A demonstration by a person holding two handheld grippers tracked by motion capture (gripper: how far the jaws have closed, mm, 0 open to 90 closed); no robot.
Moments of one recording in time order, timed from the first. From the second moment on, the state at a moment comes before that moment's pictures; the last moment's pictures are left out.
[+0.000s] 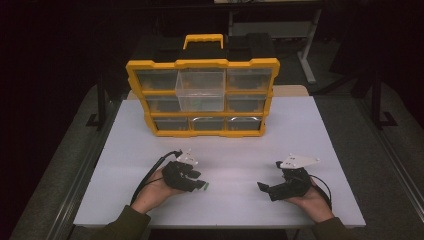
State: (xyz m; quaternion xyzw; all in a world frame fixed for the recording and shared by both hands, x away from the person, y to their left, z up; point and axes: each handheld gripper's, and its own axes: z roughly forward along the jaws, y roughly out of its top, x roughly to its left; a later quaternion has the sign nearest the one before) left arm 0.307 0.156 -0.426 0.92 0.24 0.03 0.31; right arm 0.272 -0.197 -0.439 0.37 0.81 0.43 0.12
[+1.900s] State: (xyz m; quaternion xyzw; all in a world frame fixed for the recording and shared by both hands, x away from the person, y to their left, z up) left arm 0.323 0.188 -0.397 0.92 0.24 0.01 0.32; right arm 0.272 -0.197 -0.439 0.37 0.81 0.43 0.12
